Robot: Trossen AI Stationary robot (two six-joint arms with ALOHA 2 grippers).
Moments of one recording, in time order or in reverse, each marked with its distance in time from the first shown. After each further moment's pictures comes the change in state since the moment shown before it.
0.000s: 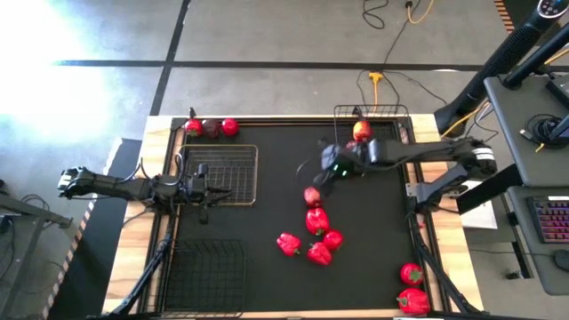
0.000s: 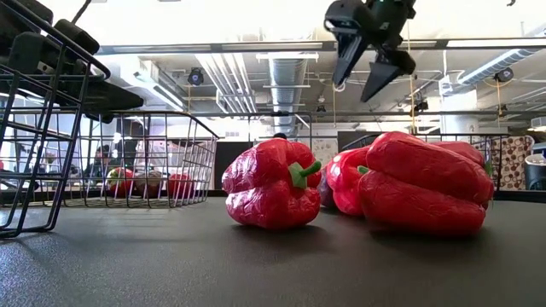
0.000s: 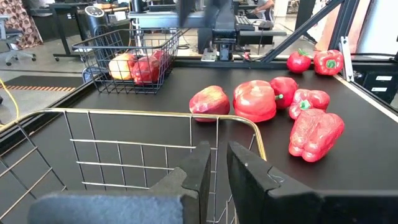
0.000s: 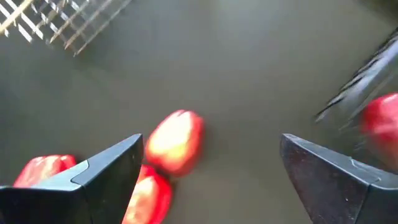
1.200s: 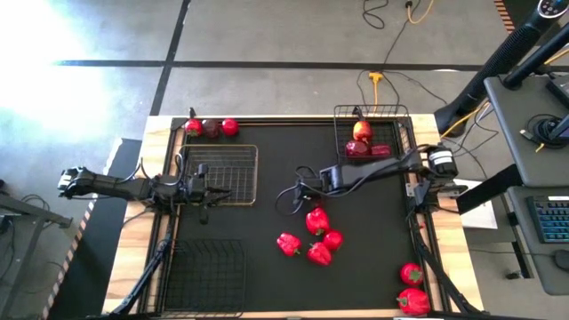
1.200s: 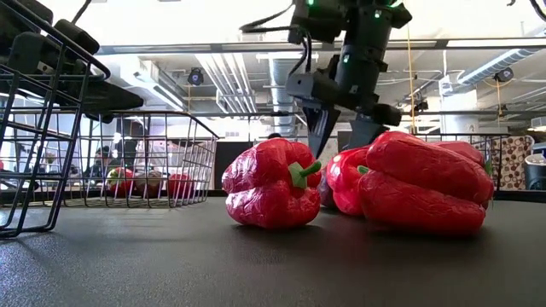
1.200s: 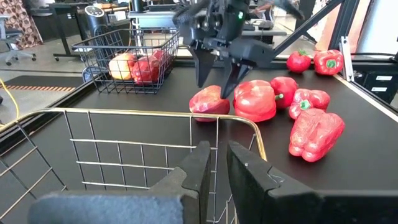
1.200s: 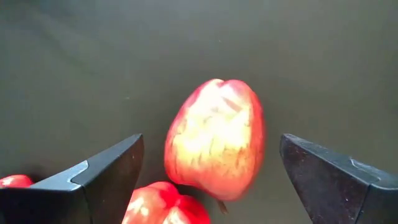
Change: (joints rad) left arm 0.000 0.000 0.000 0.000 0.000 0.000; right arm 0.082 0.336 0.005 0.136 0.005 0.169
